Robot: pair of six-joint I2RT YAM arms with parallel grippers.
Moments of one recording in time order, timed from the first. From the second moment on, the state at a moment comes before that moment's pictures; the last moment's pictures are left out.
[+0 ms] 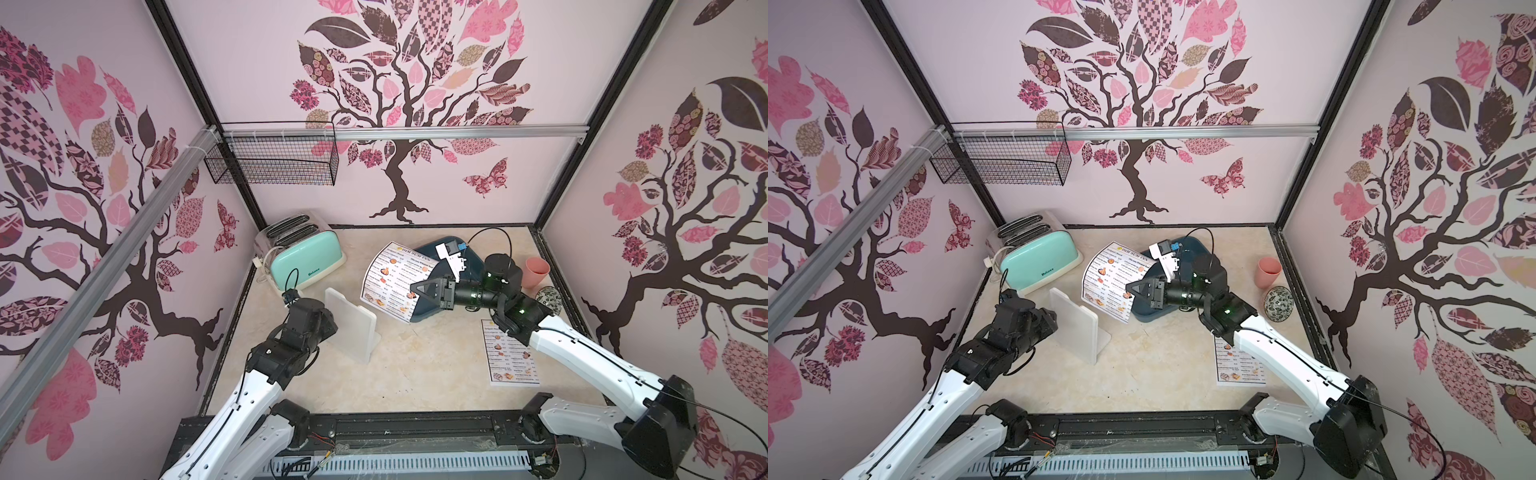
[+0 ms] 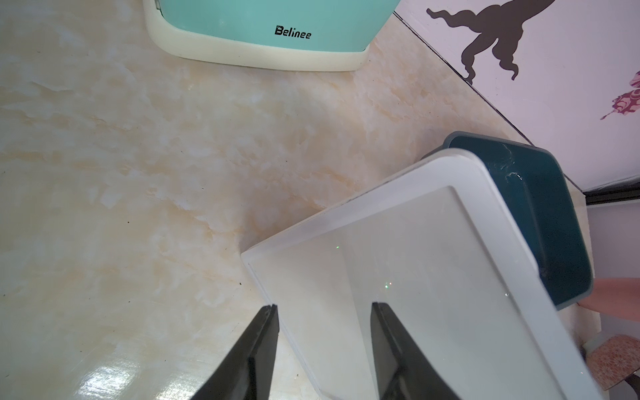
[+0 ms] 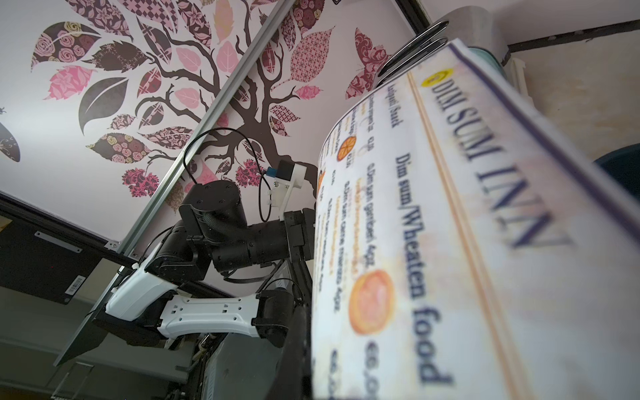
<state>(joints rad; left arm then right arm) -0.43 0.77 0.70 -0.70 -0.26 -0.84 0.62 1.17 0.94 0.10 -0.71 0.71</state>
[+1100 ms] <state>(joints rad) -0.43 0.78 0.70 -0.69 -0.26 -0.84 0.62 1.17 0.92 0.01 -0.70 0.68</state>
